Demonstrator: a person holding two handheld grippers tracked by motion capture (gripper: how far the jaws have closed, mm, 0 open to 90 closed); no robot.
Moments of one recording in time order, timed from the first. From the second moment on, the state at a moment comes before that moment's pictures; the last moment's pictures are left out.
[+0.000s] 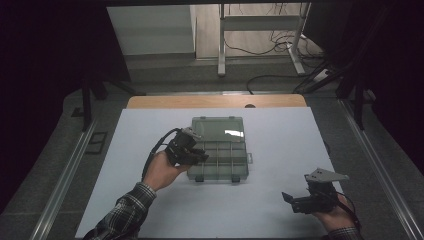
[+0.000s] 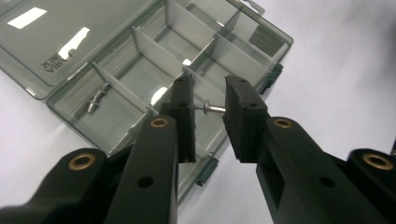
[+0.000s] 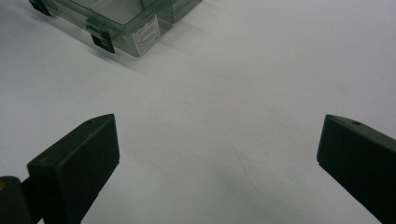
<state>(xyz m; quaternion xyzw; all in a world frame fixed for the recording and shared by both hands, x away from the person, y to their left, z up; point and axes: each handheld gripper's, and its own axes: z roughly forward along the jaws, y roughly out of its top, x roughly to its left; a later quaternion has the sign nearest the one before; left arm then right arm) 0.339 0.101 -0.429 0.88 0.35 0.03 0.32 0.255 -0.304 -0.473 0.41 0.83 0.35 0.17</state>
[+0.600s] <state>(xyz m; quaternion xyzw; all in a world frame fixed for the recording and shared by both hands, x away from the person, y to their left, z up) 0.365 0.118 -0.440 0.86 0.38 0.05 0.33 0.255 -0.304 -0.473 0.41 0.83 0.35 0.17</state>
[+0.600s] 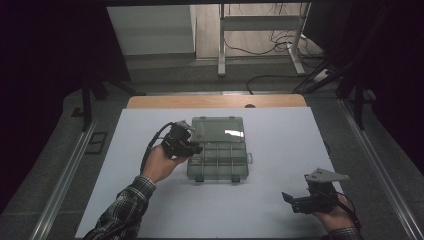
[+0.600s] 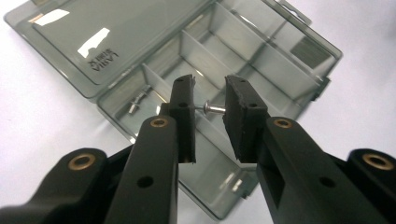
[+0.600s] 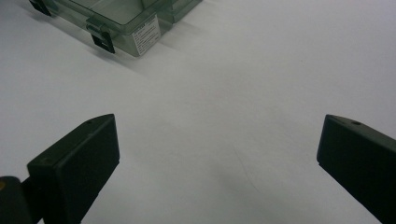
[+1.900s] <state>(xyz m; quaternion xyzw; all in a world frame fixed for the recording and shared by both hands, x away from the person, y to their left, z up) 0.395 0.119 -0.494 0.85 0.42 0.06 0.32 0.255 -0.305 -0.473 0.41 0.82 0.35 0.17</state>
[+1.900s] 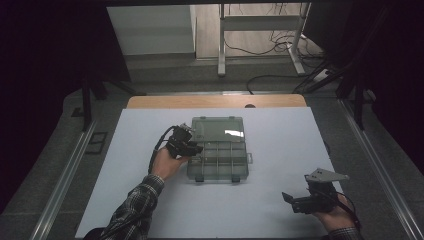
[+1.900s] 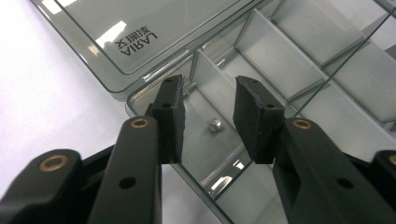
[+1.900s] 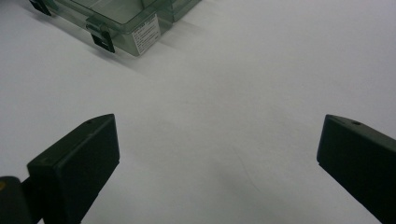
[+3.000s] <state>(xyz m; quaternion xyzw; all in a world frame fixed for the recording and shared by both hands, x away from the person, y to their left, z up) 0.341 0.127 -0.459 0.84 0.39 0.06 0.38 0.255 -0.304 -0.473 0.41 0.82 0.35 0.17</state>
